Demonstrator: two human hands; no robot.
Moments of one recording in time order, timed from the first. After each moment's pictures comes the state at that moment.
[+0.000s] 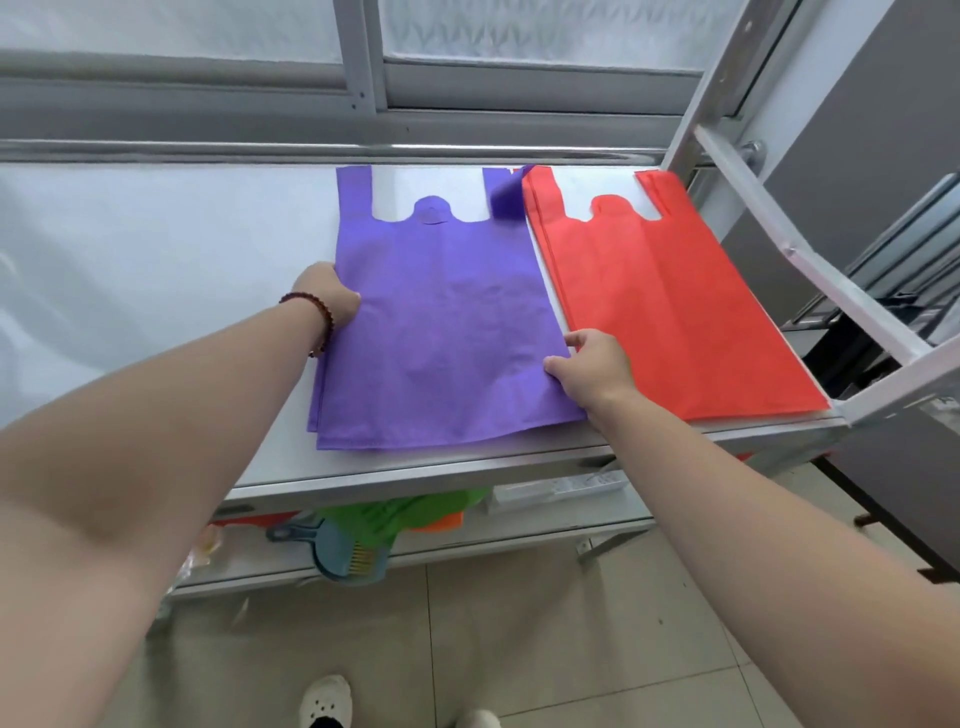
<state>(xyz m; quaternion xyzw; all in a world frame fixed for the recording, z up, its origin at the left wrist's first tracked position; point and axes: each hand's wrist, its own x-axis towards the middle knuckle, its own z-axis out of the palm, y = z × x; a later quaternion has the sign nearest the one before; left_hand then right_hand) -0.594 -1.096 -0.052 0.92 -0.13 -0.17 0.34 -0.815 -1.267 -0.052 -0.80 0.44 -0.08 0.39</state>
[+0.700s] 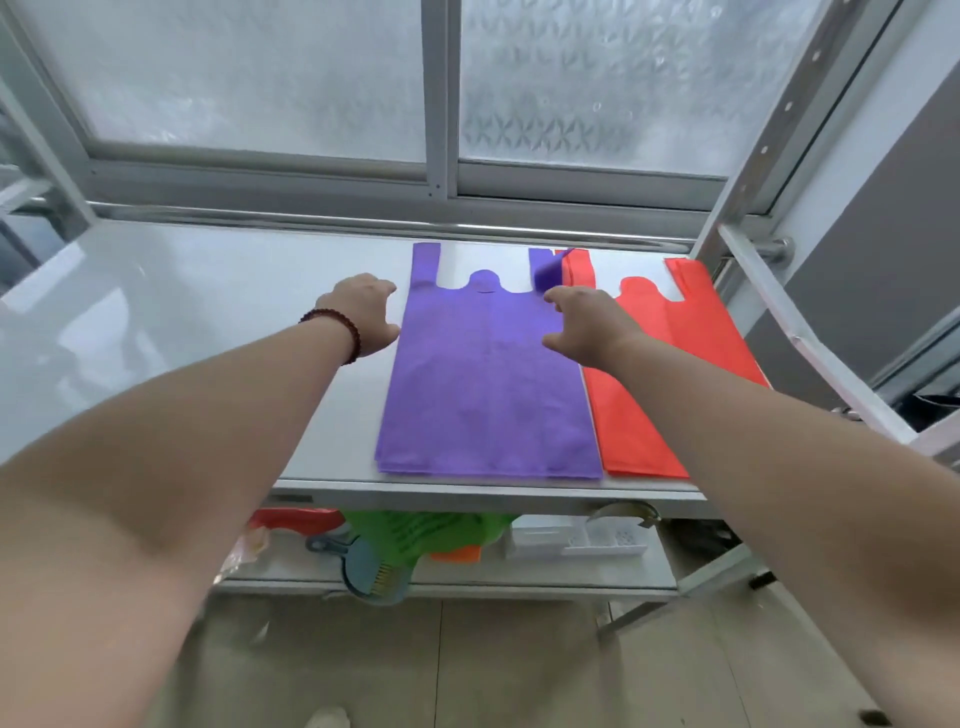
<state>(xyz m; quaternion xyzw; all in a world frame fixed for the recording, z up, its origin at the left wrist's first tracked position) -0.634 -1.059 0.033 0.96 -0.28 -0.05 0.09 -0.779 -1.272 0.057 -0.98 0.16 0.00 0.12</state>
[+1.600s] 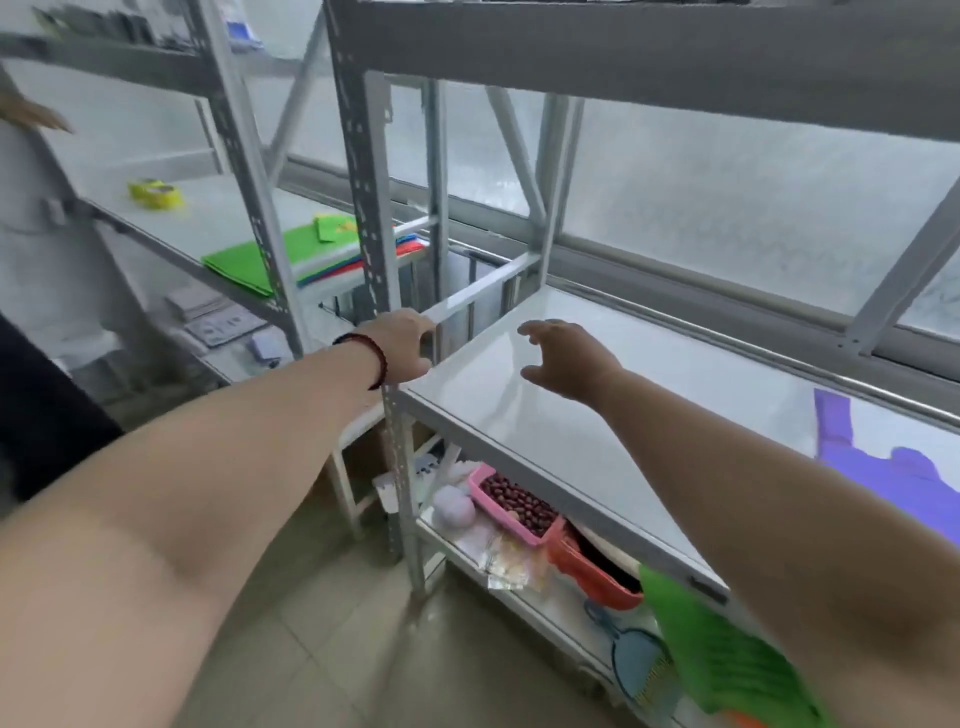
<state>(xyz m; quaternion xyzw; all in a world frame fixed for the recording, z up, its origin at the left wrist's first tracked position) -0.642 -0.591 0.118 1.00 -0.05 -0.01 0.06 -0.631 -0.807 0.118 -0.97 -0.21 -0.02 0.11</state>
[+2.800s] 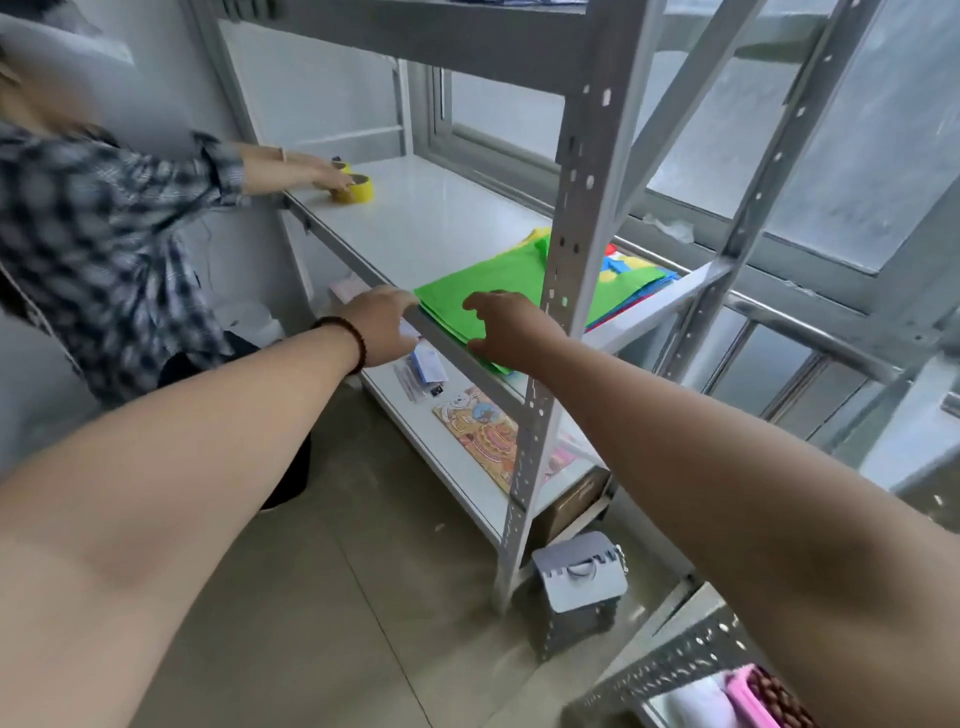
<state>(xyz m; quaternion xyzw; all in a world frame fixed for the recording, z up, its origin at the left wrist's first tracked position) -0.428 -0.103 0.090 0.99 0.11 0.01 0.10 -0.366 -0.271 0.095 -0.91 -0.38 0.03 0.14</state>
